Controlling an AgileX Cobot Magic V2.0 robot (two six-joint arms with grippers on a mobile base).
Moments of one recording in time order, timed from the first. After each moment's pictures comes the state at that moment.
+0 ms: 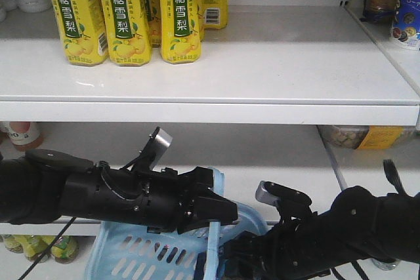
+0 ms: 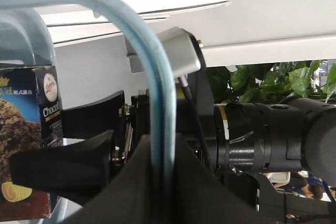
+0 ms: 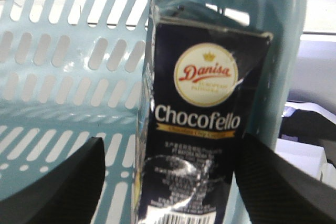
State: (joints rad) left arm -0.50 1.62 -0.82 -1.68 0.82 0.76; right arm 0.54 1.60 -0.62 0.86 0.43 -0.21
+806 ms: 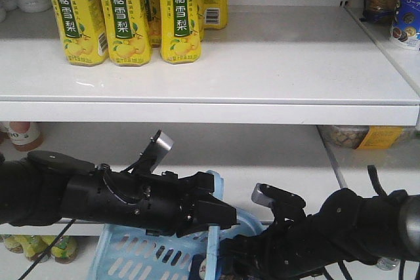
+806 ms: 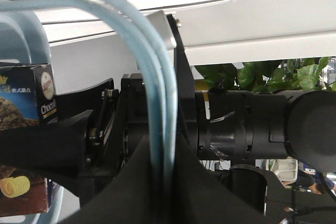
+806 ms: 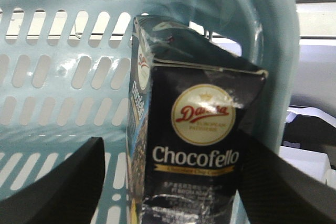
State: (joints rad) left arm -0.51 1.62 -0.82 -1.66 0.81 0.76; right arm 0.54 1.69 -0.63 1.00 0.37 -0.34
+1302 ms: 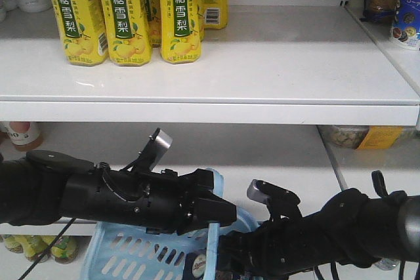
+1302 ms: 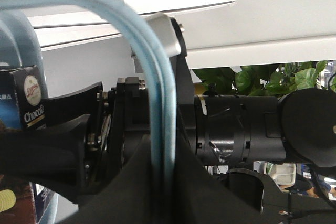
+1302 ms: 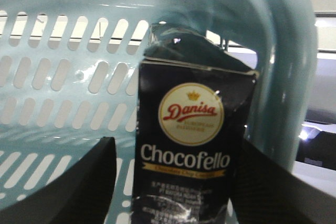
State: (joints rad) left arm -0.51 1.62 -0.82 -1.67 0.81 0.76; right arm 0.54 1.70 -0.63 1.25 0.38 -0.60
